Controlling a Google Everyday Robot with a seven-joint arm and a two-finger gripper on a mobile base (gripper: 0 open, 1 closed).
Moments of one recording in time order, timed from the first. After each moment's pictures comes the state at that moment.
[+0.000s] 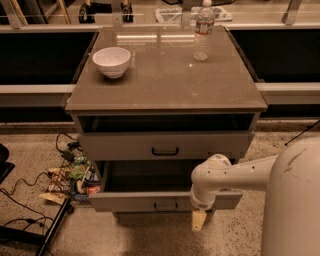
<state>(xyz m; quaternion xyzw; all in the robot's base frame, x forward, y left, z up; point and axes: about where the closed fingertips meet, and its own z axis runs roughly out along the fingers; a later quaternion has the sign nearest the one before) 0.483 -0.147 0.408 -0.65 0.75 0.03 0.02</state>
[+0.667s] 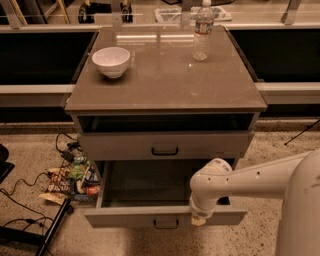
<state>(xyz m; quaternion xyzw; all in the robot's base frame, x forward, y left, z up) 0.438 -0.136 0.426 -0.64 0.77 0.04 0.00</state>
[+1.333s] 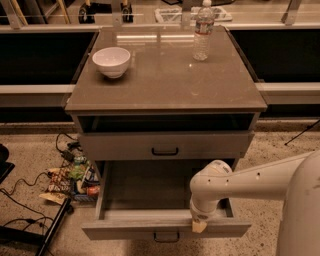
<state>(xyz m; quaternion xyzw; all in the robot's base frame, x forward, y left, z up) 0.438 -0.136 0.430 -0.64 0.77 0.04 0.00</state>
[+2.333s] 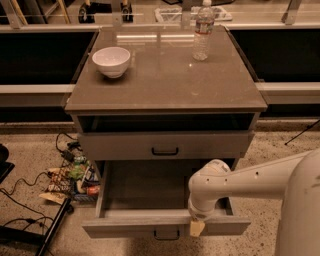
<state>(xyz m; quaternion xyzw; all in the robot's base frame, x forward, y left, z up) 0.436 -0.136 0.429 -0.64 0.77 0.04 0.00</state>
